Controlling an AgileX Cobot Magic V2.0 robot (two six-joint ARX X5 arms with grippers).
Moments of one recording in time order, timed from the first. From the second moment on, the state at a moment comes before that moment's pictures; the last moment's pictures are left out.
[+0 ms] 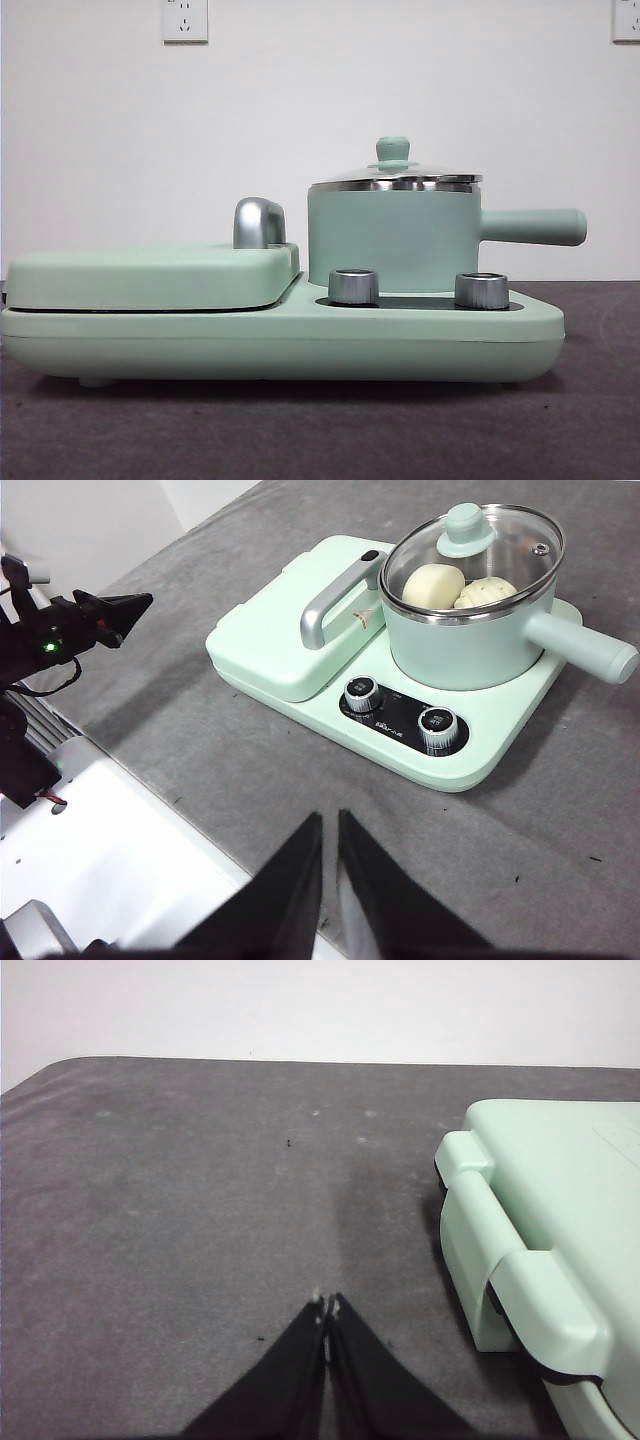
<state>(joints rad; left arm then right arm) 0.00 0.01 0.03 -0.18 0.02 -0.02 0.48 0.23 1.01 -1.21 -0.31 0.16</state>
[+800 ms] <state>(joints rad) 0.00 0.01 0.03 -0.18 0.02 -0.02 -0.05 0.11 0.35 -0.35 -0.06 0.06</state>
